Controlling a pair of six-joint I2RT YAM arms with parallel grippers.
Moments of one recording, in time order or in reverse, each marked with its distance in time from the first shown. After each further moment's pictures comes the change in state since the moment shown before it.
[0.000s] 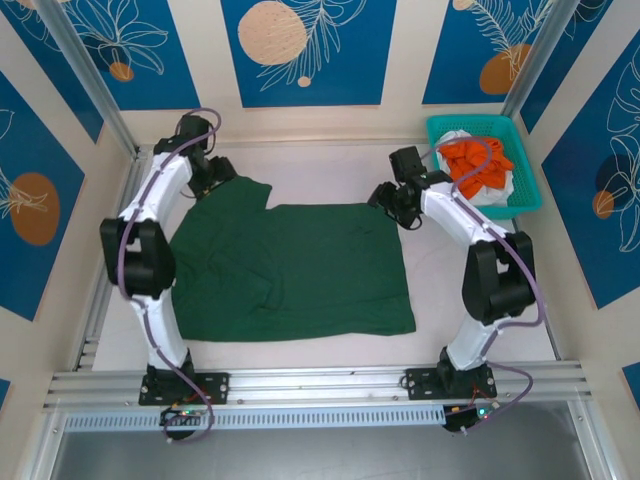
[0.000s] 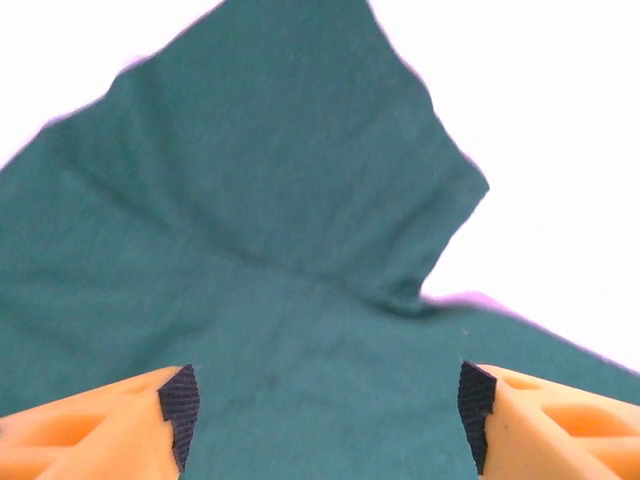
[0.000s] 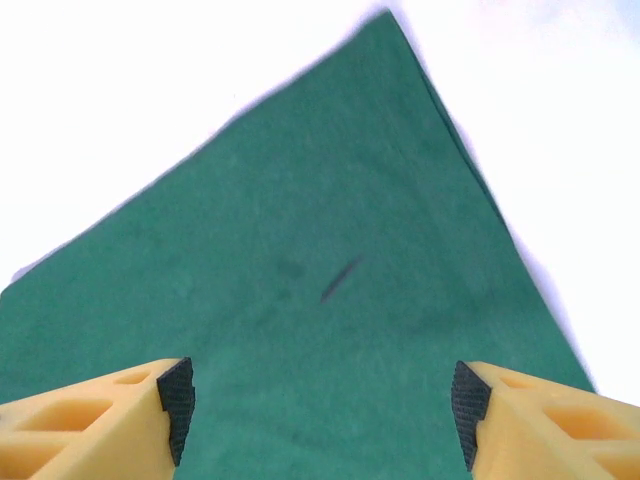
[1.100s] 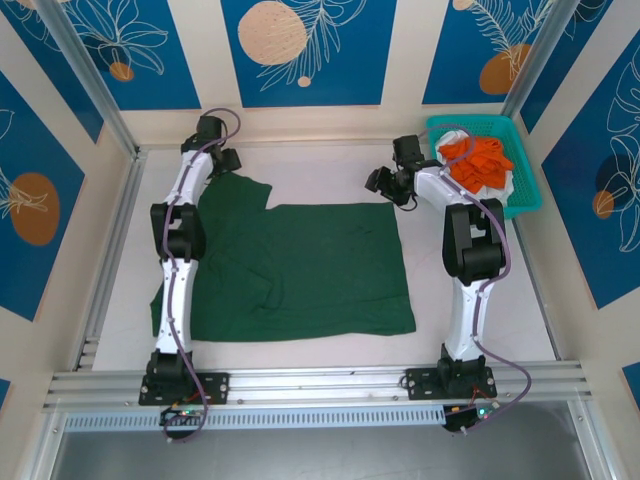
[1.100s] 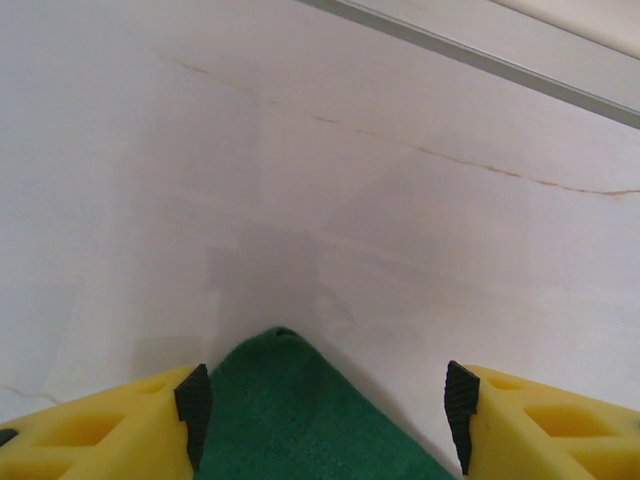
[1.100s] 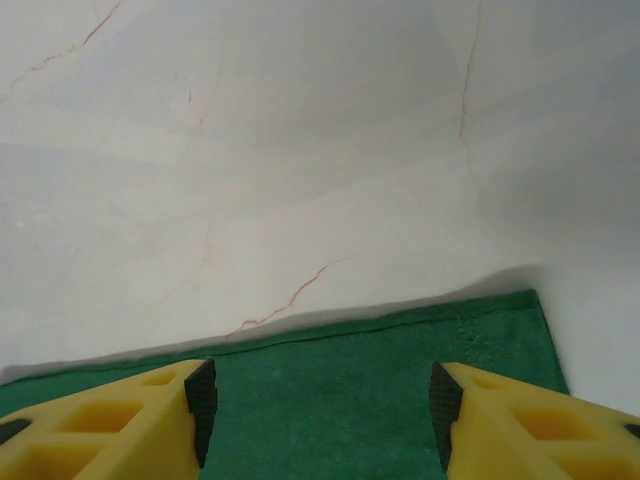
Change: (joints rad) left arm 0.037 0.690 0.728 0.091 -0.108 0.245; right arm -0.101 0.319 0.203 0.202 -0.155 -0.206
